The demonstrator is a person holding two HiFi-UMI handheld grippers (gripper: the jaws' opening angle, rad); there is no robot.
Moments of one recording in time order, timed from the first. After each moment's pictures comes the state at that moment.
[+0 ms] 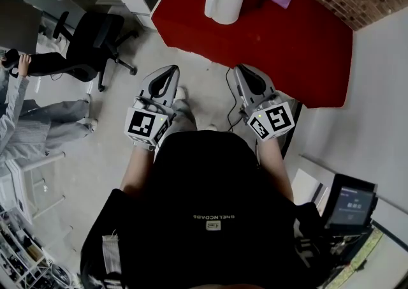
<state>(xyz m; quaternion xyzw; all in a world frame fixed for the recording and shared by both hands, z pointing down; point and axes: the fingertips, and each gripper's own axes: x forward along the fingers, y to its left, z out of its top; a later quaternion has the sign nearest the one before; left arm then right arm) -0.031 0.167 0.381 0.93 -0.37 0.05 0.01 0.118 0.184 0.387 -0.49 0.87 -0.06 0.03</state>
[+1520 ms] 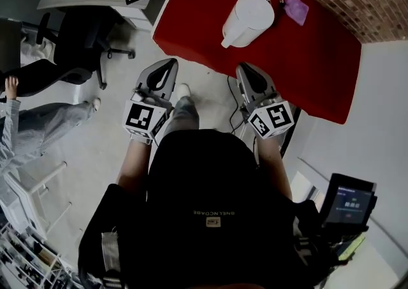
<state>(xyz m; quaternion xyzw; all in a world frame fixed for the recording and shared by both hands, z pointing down) -0.076 -0.056 0.420 0.94 -0.34 0.07 0.06 0.082 -0.019 0.430 -0.52 0.84 -0.13 -0.01</state>
